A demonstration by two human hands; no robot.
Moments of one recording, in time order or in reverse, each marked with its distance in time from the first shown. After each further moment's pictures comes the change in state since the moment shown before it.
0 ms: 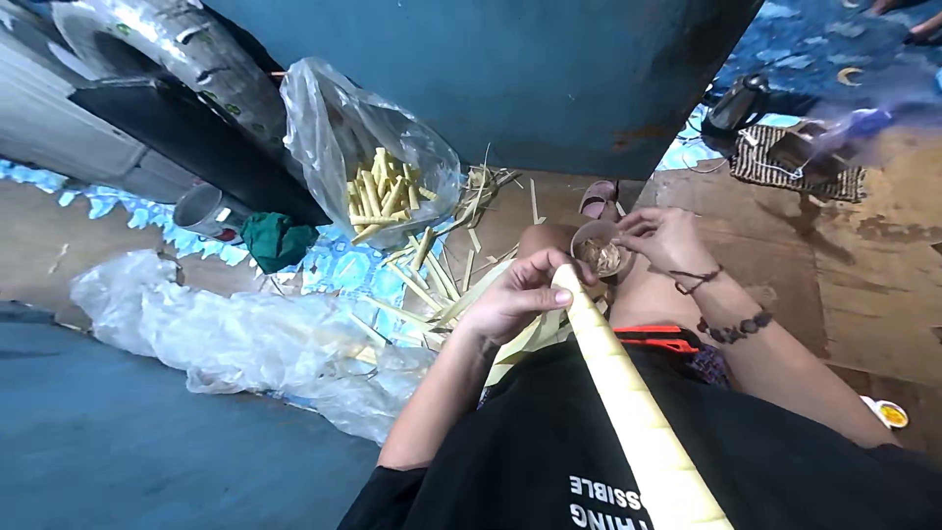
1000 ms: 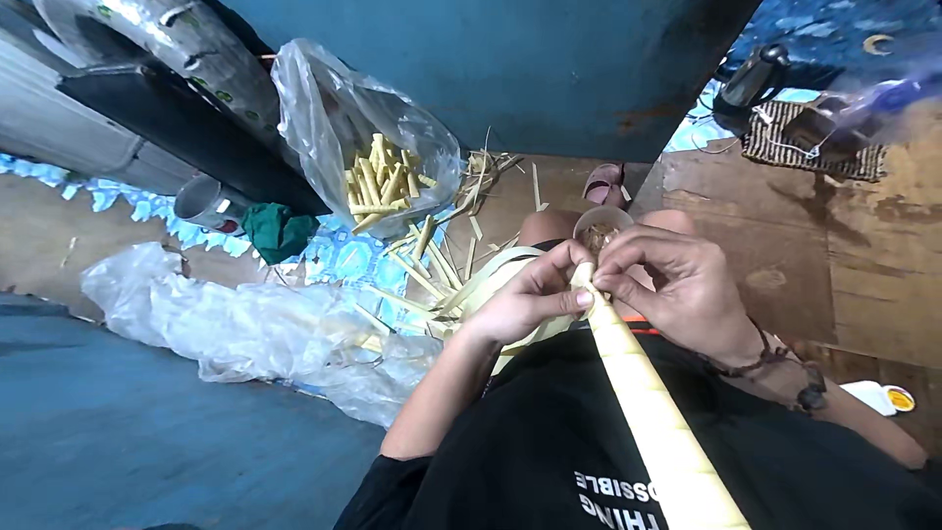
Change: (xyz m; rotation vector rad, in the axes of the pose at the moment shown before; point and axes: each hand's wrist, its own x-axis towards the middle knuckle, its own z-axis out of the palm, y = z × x) left_hand 0.003 -0.003 0.013 0.218 -0.057 -0.015; right_hand -0.066 -0.111 -0.004 0.488 -0.034 -0.558
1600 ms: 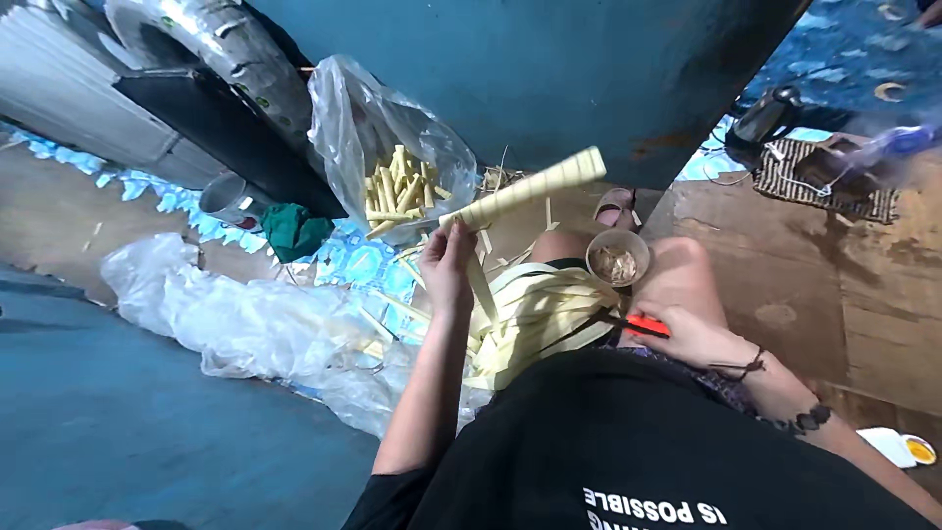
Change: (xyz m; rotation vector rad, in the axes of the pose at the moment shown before) left_hand -0.028 -0.001 -0.070 0.263 1.200 0.282; right_hand -0.069 0.102 -0.048 -0.407 -0.669 0.718
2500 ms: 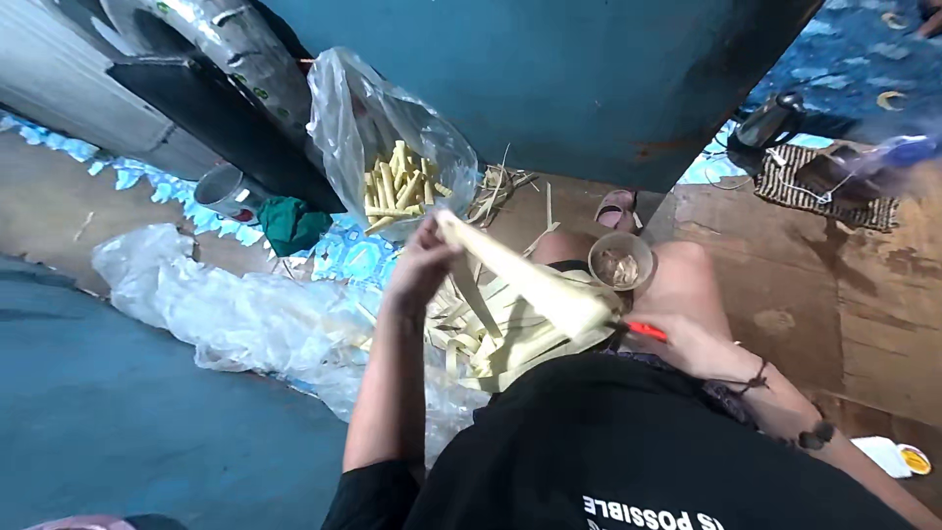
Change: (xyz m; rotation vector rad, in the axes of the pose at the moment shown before) left_hand 0.043 0.020 -0.055 -0.046 -0.463 -0.182; right_hand -0.001 -0.010 0.005 -0.036 0.080 -0.151
